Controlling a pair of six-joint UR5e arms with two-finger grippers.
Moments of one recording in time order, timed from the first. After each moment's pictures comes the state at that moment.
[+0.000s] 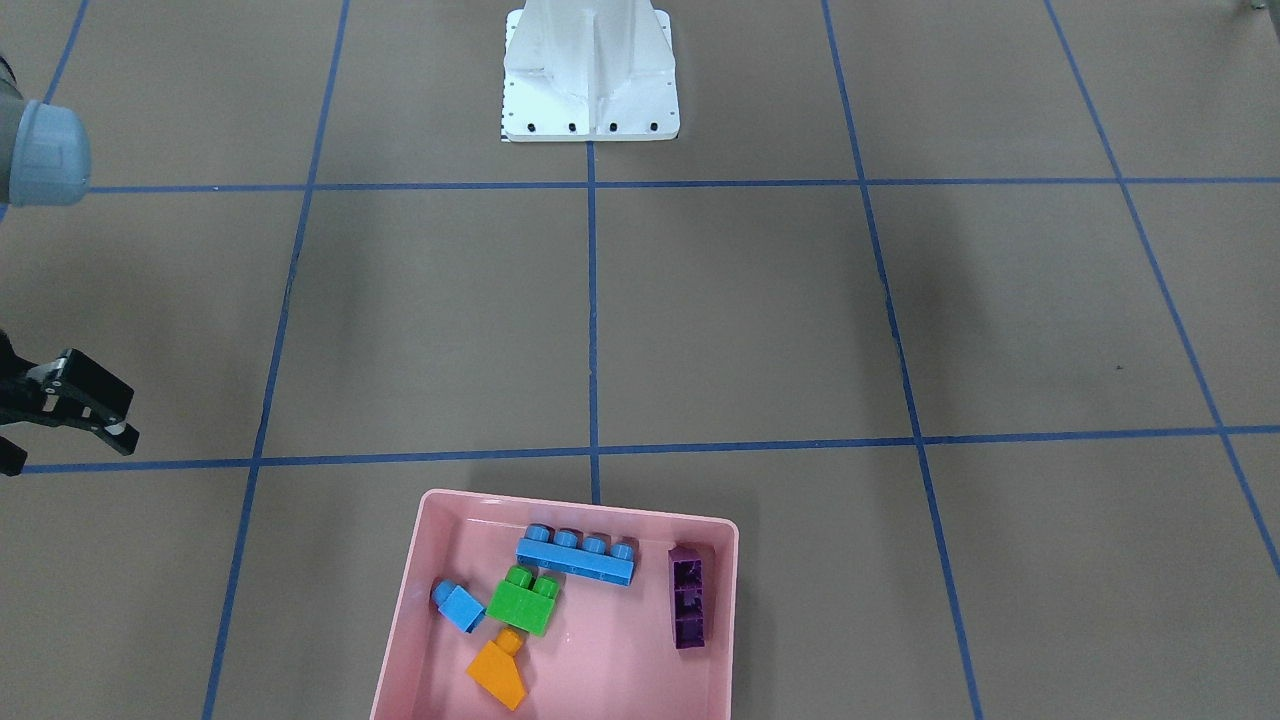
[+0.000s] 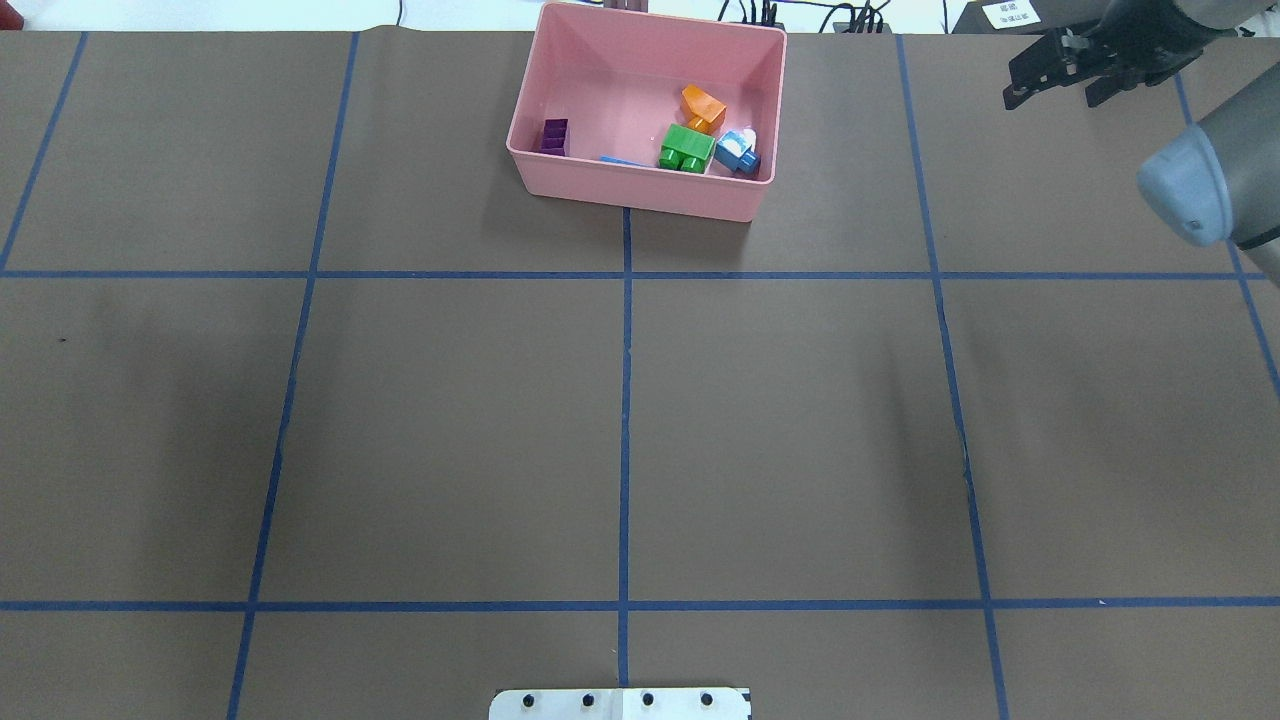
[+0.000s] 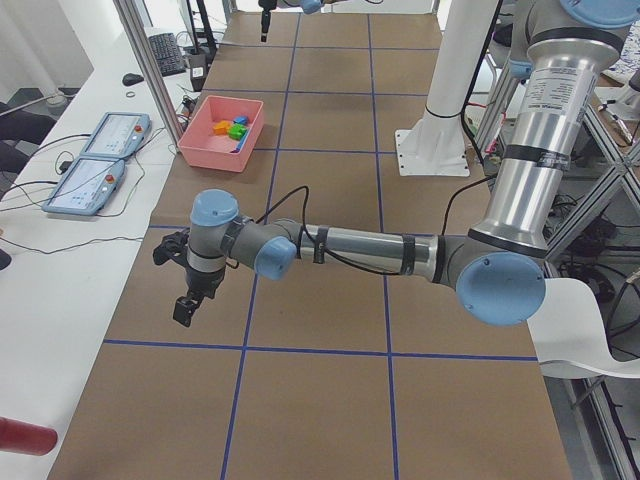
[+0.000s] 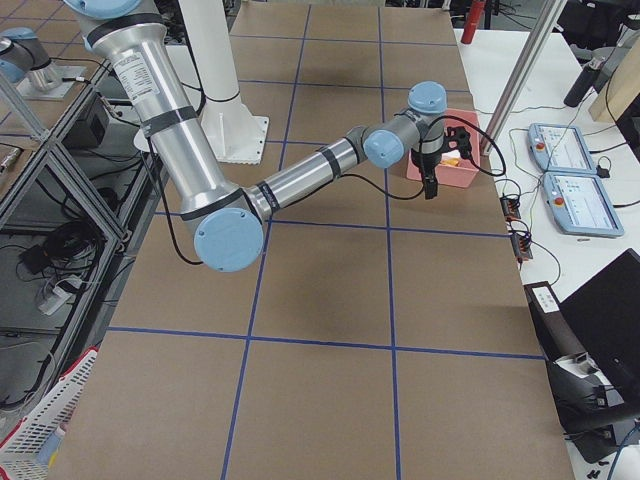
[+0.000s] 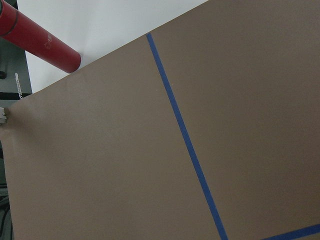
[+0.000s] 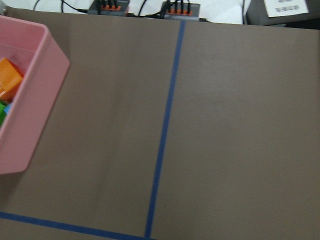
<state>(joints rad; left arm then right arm) -1.45 -1.73 -1.43 -2.04 -2.04 0.00 1.21 -1.18 1.66 -1.40 2.22 0.58</state>
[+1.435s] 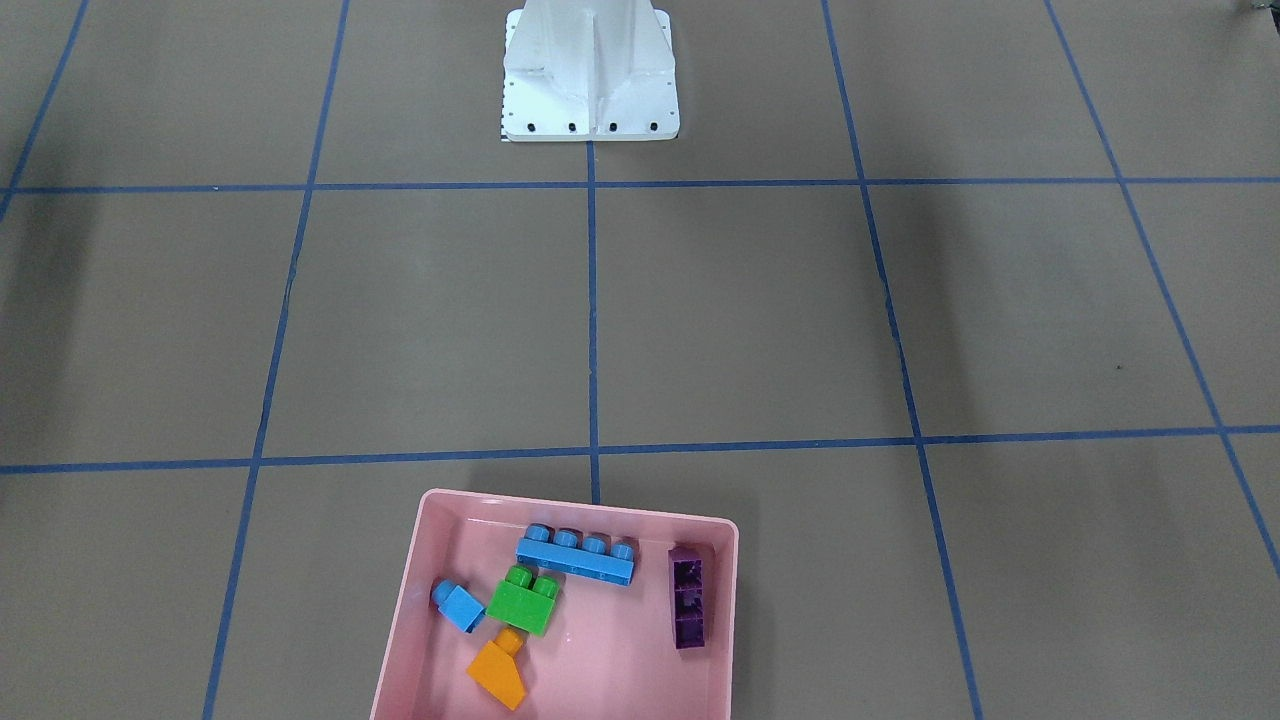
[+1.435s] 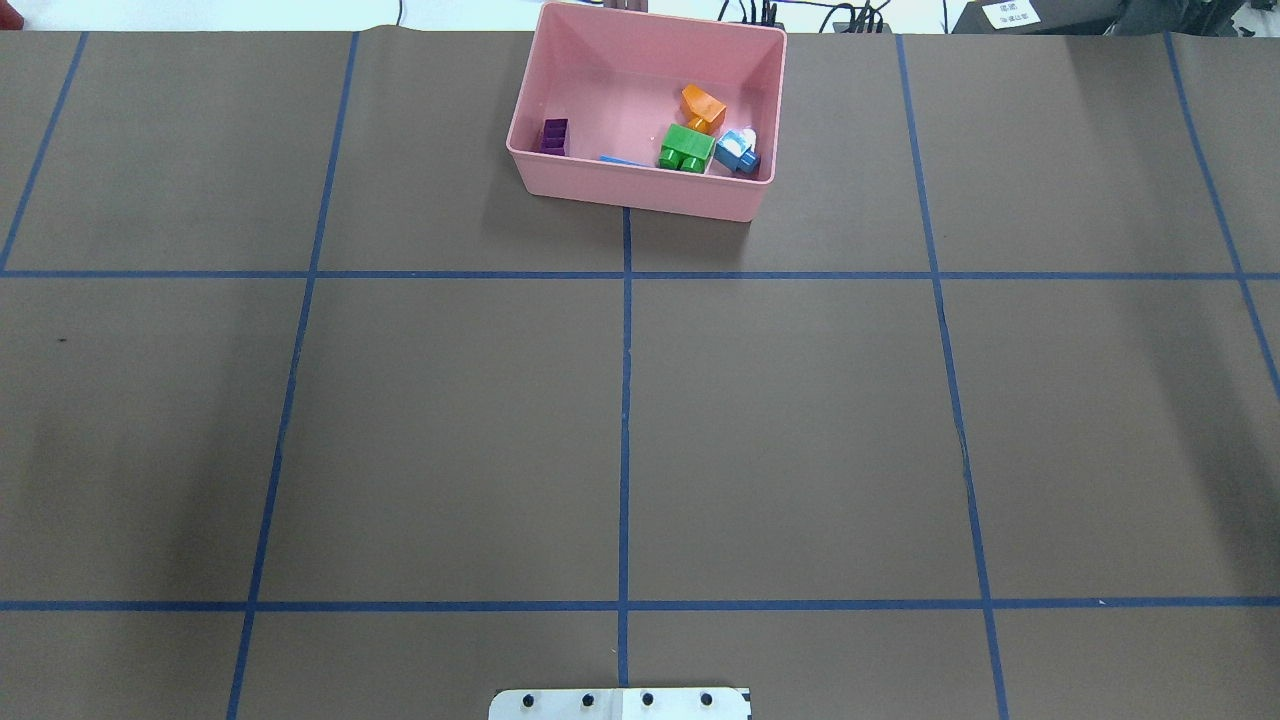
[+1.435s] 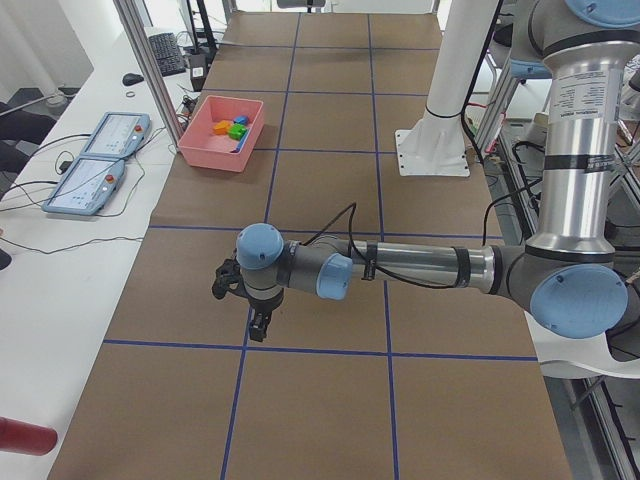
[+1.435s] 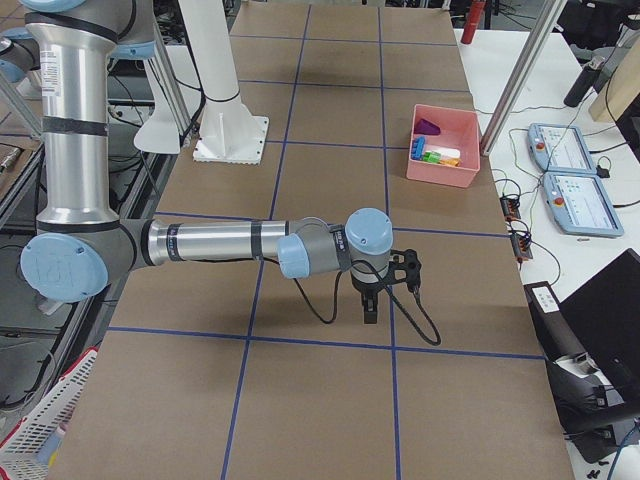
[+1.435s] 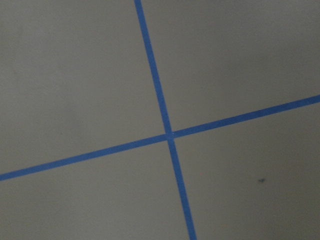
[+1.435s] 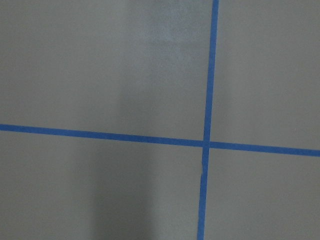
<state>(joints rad) -1.53 -1.55 -1.62 -1.74 -2.40 0.01 1.52 -1.62 1.68 -1.40 2.41 0.17</state>
